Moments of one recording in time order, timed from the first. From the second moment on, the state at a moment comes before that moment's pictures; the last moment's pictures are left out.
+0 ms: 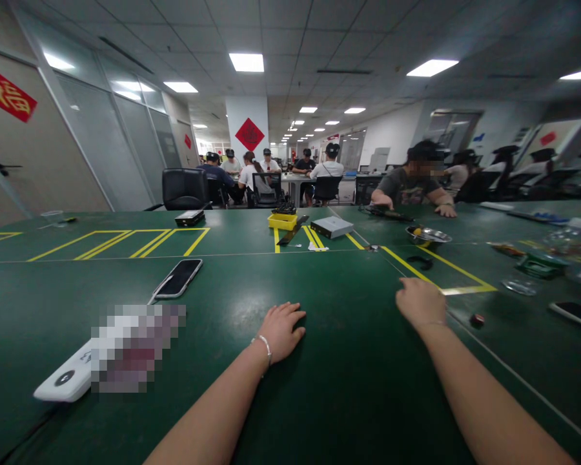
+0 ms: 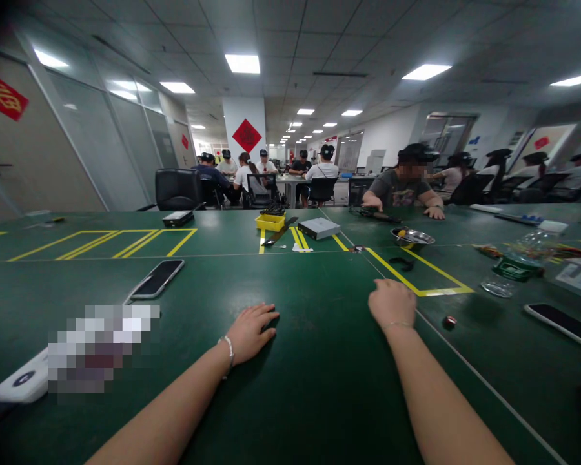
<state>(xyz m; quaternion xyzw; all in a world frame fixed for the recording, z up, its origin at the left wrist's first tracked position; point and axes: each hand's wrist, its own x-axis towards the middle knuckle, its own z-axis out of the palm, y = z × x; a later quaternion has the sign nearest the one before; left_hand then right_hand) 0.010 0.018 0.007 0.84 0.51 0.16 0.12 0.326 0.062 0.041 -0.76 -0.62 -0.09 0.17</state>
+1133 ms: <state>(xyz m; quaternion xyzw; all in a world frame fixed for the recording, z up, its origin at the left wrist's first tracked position) 0.009 0.018 0.006 0.84 0.50 0.18 0.11 0.409 0.059 0.026 -0.85 -0.49 -0.07 0.19</state>
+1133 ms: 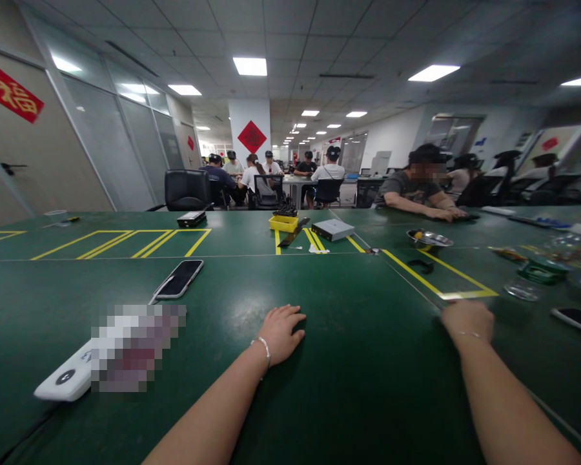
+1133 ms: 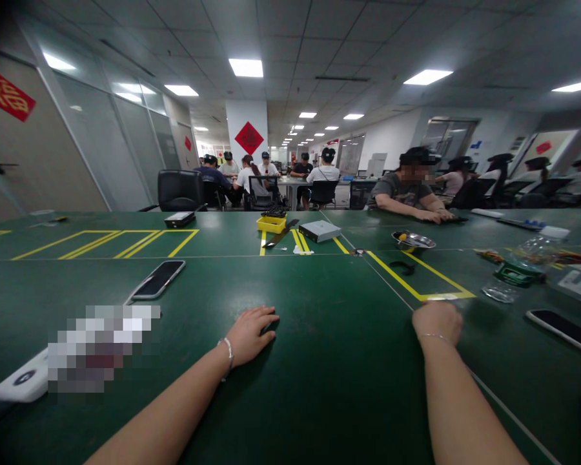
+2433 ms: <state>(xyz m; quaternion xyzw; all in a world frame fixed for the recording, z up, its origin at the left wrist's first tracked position) 0.009 0.021 0.017 0.70 0.52 0.38 0.30 0.431 0.074 -0.003 -0.89 -0.45 -0.01 0.07</state>
